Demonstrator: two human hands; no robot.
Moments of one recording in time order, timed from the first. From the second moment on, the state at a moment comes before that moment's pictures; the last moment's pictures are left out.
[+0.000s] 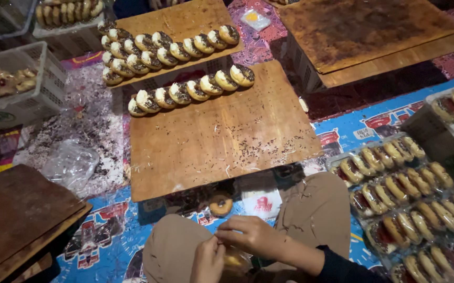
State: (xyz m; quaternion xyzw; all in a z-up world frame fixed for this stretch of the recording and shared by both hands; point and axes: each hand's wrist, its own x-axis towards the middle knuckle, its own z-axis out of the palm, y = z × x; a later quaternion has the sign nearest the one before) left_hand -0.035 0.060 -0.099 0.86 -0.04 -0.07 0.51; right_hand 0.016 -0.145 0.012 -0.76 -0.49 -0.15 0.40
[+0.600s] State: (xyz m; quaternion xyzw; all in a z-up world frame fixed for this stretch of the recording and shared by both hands) left_hand -0.037 0.077 -0.116 0.82 0.01 -0.11 0.56; right_hand 0.032 -0.138 0.024 -0.75 -0.56 -0.14 0.31
